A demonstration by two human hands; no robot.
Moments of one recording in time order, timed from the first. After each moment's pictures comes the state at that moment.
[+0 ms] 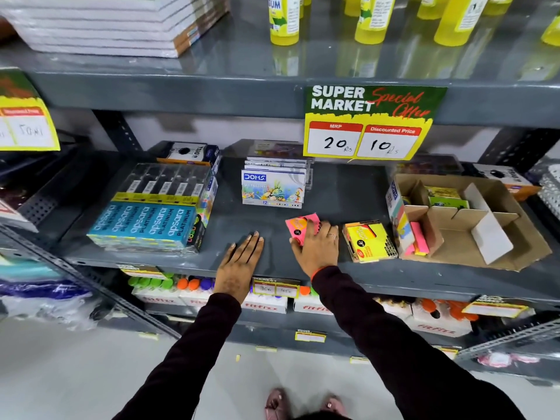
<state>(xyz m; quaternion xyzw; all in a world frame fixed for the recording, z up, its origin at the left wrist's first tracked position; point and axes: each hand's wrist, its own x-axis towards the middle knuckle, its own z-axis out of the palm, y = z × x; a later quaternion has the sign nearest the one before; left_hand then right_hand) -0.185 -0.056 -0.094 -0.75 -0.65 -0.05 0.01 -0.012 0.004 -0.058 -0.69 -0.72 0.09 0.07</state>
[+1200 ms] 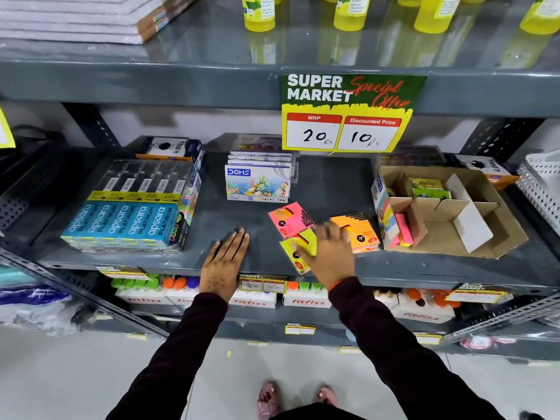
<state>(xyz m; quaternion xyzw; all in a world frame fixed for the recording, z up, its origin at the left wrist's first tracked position) -0.185 -0.055 -0.095 -0.74 -0.67 -0.04 0.00 0.043 -0.018 -0.050 -0.66 -0.74 0.06 0.10</state>
